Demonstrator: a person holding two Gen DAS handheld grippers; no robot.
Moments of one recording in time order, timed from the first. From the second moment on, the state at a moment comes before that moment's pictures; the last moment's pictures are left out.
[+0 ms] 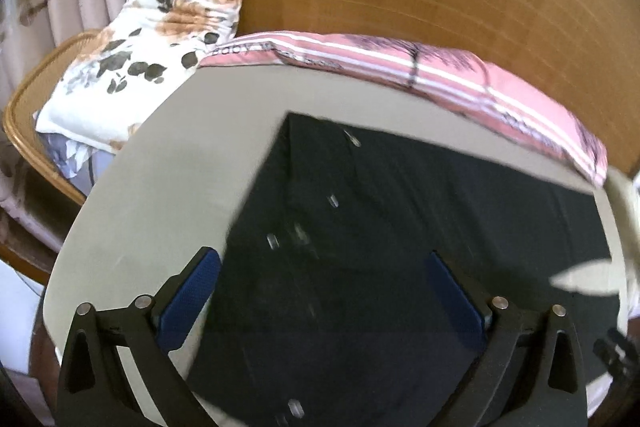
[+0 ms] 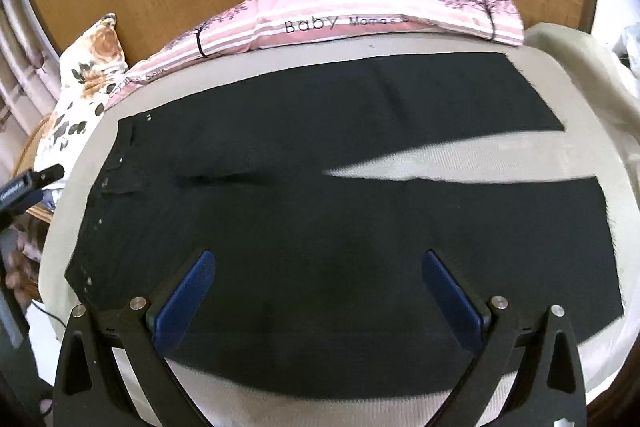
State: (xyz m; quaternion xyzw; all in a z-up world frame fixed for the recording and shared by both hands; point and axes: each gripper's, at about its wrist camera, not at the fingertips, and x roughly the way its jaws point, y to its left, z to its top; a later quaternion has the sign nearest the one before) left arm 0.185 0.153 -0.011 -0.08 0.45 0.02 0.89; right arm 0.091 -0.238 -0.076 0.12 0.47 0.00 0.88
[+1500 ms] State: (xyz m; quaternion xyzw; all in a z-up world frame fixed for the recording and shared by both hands) left arm 0.399 0.239 -0.124 -0.29 0.56 -0.17 0.76; right arm 0.226 -0.197 -0.130 0.16 0.50 0.07 0.85
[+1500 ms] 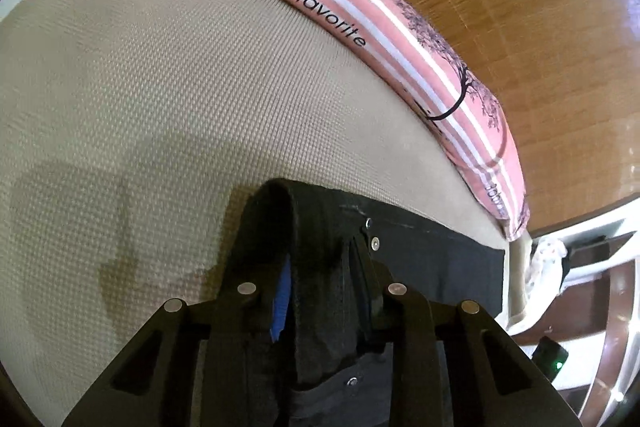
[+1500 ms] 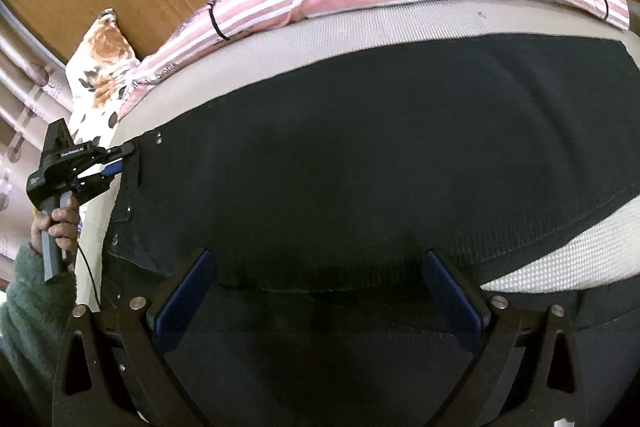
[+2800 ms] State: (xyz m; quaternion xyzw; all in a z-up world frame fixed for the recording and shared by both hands) left arm 0.356 0.203 -0.057 -0.28 0.40 -0.25 0.84; right arm 0.324 -0.254 -0.108 -0.02 0.49 0.17 0.85
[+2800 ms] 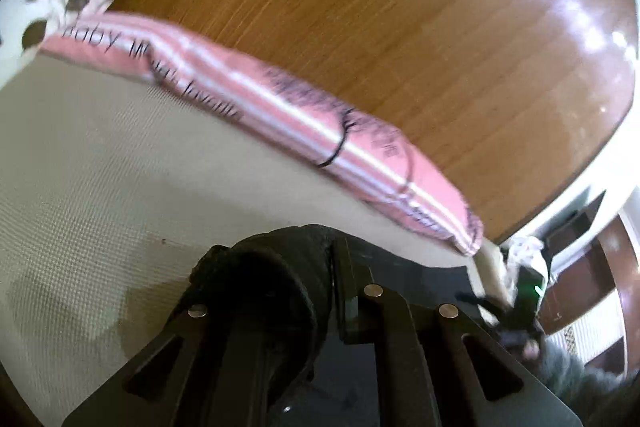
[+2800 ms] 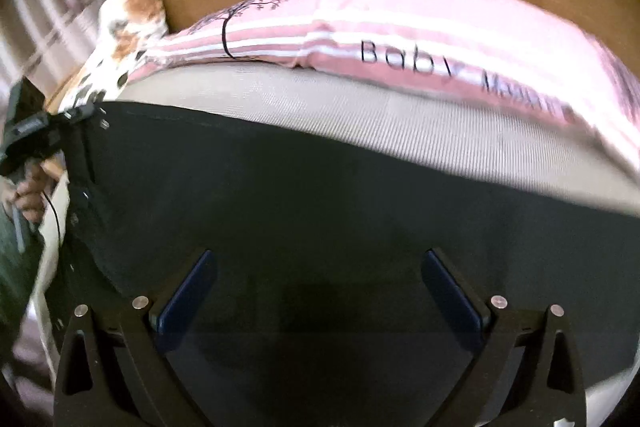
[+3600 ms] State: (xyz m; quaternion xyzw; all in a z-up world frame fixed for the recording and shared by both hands) left arm 0.336 0.185 -0.026 -0.21 0.39 -0.22 0.87; right arm 0.437 -0.264 -0.141 -0.10 0.57 0.42 0.70
